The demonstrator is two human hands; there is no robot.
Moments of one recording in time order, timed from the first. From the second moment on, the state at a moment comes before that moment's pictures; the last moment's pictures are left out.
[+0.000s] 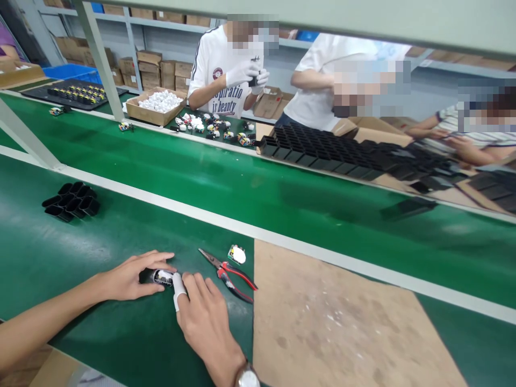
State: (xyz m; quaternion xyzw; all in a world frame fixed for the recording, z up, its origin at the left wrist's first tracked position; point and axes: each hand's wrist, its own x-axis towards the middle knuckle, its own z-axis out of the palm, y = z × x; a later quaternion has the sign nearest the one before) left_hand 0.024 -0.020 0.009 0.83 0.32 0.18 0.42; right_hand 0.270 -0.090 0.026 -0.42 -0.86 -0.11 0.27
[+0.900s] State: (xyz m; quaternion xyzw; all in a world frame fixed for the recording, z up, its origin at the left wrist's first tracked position) left_hand 0.025 -0.020 0.012 0.83 0.32 0.16 0.43; right_hand 0.267 -0.091 0.032 -0.42 -0.86 -0.12 0.26
